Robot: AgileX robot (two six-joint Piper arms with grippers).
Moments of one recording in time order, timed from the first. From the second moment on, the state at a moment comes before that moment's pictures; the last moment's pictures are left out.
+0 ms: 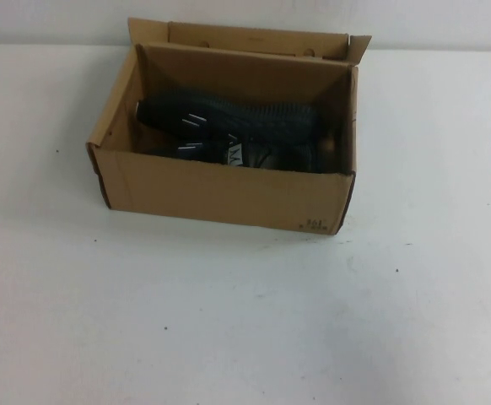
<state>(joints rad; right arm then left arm) 0.38 0.48 -0.26 0.26 0.00 -0.16 0.07 0.27 -0.49 -1.26 0.57 0.98</state>
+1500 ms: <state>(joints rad) 0.38 0.48 -0.26 0.26 -0.01 -0.16 -0.07 -0.01 0.00 0.01 0.36 0.02</state>
